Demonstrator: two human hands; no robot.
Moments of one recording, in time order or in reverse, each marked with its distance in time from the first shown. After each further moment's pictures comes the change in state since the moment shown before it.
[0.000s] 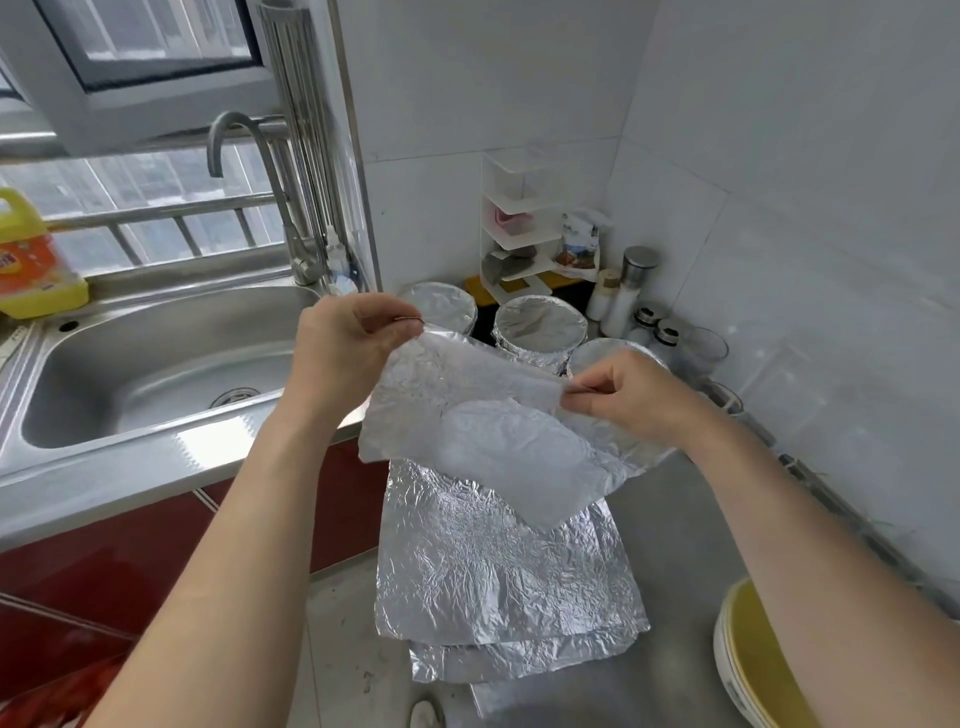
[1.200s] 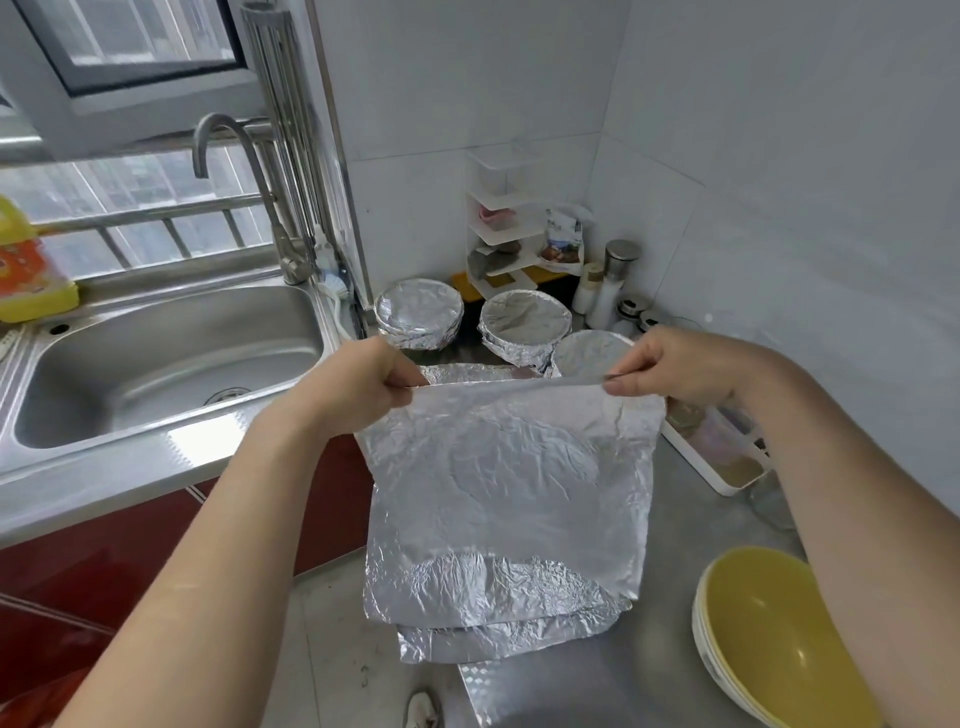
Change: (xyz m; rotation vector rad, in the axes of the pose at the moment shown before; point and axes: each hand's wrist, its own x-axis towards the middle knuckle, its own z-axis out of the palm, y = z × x) left_hand -0.017 0.004 0.009 0.524 -0.540 0.007; right_hand -0.025 0.008 -0.061 -0.097 -0.248 0.151
